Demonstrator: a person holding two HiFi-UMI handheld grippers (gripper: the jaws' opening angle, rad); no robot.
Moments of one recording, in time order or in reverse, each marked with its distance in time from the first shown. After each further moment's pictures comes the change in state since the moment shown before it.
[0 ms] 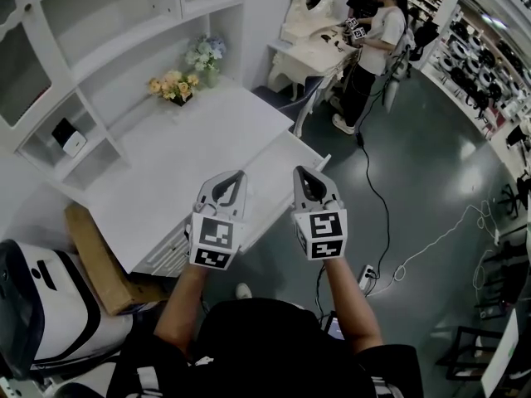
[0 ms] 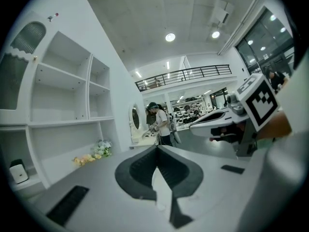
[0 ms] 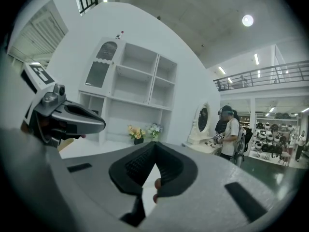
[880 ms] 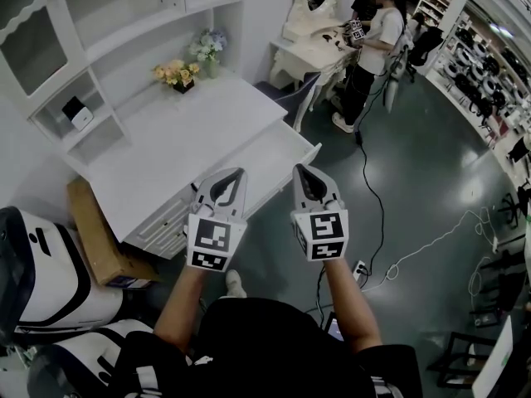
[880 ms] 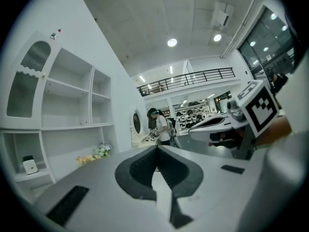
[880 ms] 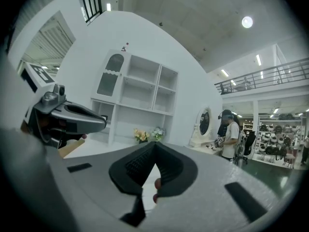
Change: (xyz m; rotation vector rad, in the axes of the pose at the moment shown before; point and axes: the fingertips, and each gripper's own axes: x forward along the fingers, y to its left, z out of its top) left arm -0.068 -0.090 0.043 -0.025 -0.053 0.058; right arm -0.110 -0.013 0.009 -0.010 -0.053 0.057
